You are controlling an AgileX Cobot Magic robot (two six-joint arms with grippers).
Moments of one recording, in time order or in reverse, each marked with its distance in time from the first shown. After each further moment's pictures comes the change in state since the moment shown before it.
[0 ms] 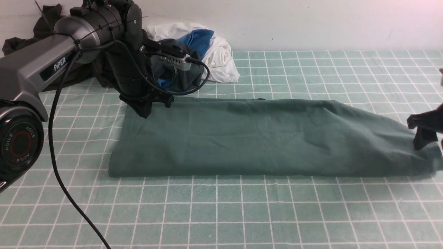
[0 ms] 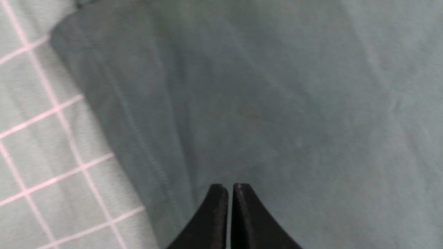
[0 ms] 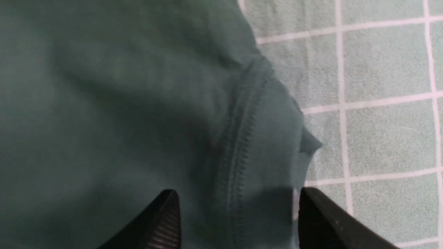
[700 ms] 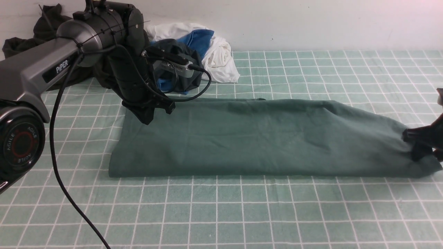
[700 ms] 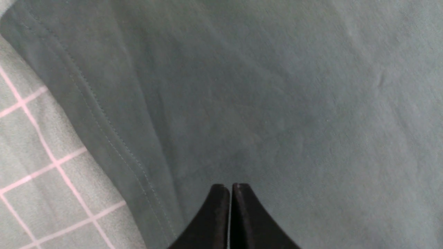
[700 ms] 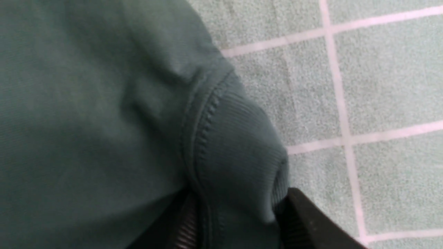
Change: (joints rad) right arm -0.026 0.116 0.026 0.008 -0.141 0.008; left arm 0.000 0.005 0.016 -0.007 0.019 0.031
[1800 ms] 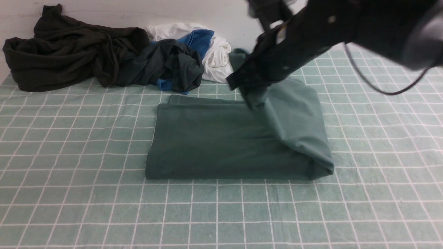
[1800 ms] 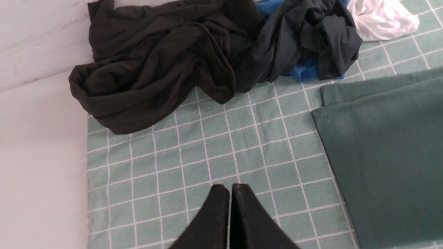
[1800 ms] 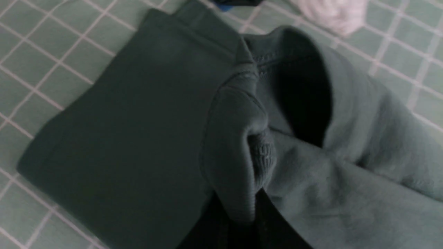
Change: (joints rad) right arm 0.824 -0.065 -0.459 -0.014 0.102 0.044; left arm 0.071 -0.715 0.054 0.165 0.040 -0.103
